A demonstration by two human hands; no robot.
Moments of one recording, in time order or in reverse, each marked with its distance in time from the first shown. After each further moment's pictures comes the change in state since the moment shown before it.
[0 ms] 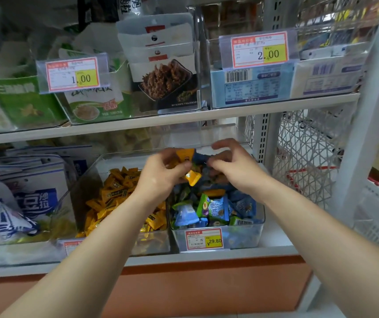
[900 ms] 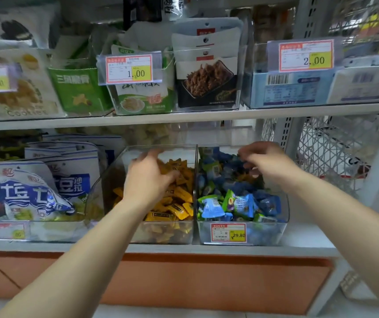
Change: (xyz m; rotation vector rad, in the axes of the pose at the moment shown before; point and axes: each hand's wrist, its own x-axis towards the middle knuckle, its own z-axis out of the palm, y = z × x) left_hand -0.035 -0.001 -0.071 0.778 0.278 -0.035; right_hand 0.012 -0.006 -0.005 -0.136 0.122 0.099
